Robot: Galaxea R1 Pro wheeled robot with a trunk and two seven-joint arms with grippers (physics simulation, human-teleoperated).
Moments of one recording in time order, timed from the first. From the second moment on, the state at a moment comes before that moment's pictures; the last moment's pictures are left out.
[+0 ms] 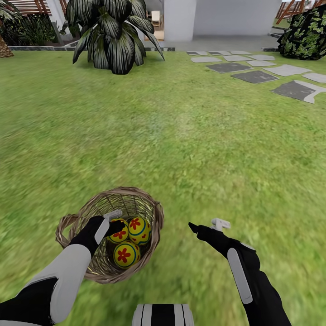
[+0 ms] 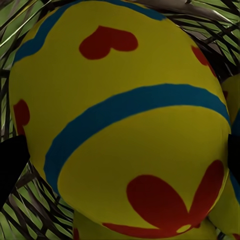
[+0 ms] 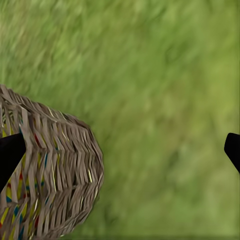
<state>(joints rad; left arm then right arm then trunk) -0.90 -0.04 0.24 -0.46 0.14 0.59 0.16 -0.36 0.09 -0.07 -1.41 -0.31 0.66 0.14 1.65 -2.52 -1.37</state>
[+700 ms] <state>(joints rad) -0.90 -0.04 0.24 -0.46 0.14 0.60 0.15 -0.36 0.09 -0.07 -1.41 -0.31 0.66 0.14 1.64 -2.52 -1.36</state>
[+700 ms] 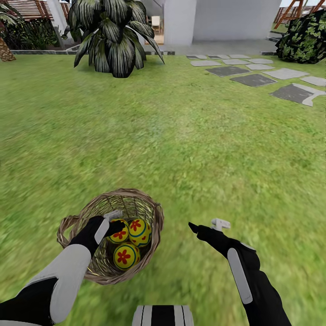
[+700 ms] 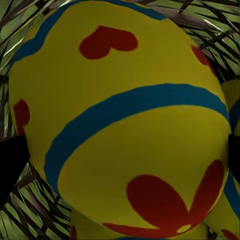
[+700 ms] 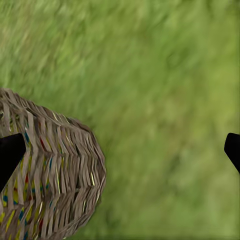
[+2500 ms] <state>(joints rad) -0.90 -0.04 0.25 -0.46 0.14 0.61 0.16 -0.36 0.09 -0.08 -1.41 -0.31 0.66 0.14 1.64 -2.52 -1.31</state>
